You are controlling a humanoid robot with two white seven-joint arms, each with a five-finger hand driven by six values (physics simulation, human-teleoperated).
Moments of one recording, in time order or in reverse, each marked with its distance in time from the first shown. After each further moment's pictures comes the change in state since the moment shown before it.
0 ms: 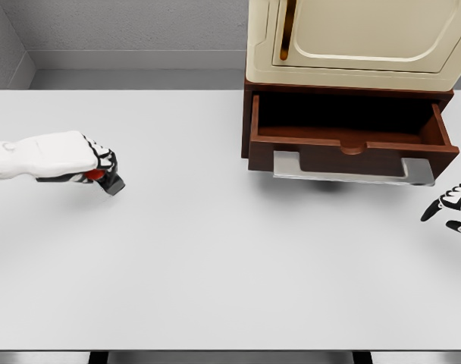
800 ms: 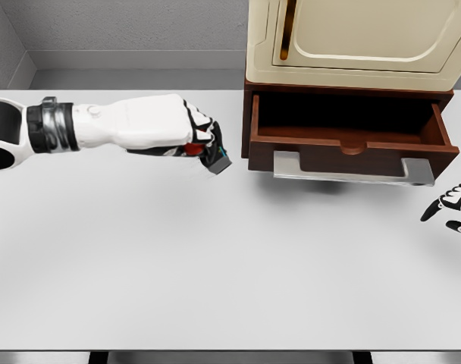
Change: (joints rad) left arm -0.166 -0.269 -0.001 -0.117 0.119 -0.002 -0.008; right arm 0.000 0.001 0.000 0.000 0.000 0.000 0.000
